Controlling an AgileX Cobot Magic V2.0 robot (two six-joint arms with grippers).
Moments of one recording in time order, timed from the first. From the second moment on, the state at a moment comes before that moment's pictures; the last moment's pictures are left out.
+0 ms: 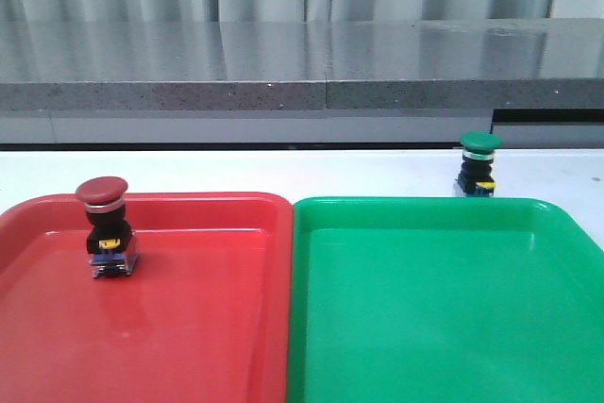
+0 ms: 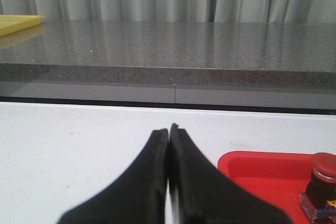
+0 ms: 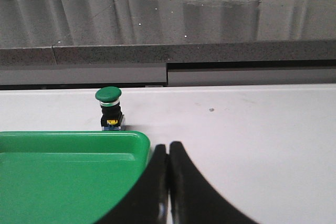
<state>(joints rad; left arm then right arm) 0.07 0.00 0.00 0.10 0.10 -0.11 -0.02 -0.01 0.03 -0.02 0.12 0.08</state>
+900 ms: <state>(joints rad) 0.07 0.00 0.00 0.10 0.10 -0.11 -0.02 0.10 -0.32 0.03 0.31 0.08</state>
